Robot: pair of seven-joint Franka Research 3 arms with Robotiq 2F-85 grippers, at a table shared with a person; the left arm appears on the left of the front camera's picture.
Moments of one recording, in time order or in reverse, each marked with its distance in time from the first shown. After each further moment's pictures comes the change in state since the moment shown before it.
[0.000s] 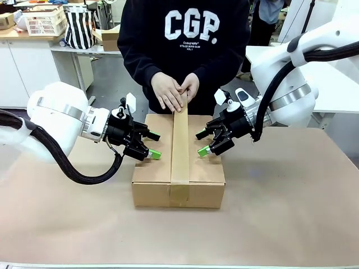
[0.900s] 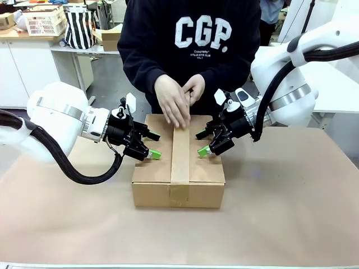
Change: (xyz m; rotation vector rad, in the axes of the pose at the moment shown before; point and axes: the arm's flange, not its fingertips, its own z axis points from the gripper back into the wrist) left arm 0.000 0.000 0.000 0.000 0.000 0.000; right arm 0.000 0.000 0.000 0.000 0.000 0.000
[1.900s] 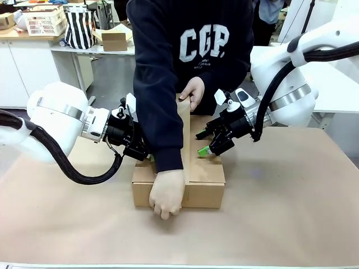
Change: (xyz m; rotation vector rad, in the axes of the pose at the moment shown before) left arm 0.000 0.000 0.000 0.000 0.000 0.001; right arm 0.000 0.000 0.000 0.000 0.000 0.000
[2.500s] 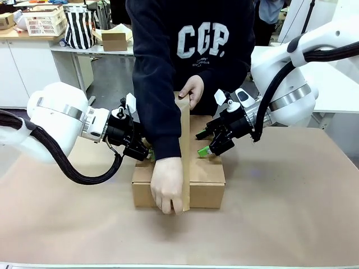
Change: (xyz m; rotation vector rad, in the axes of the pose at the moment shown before) left arm 0.000 0.000 0.000 0.000 0.000 0.000; right arm 0.000 0.000 0.000 0.000 0.000 0.000
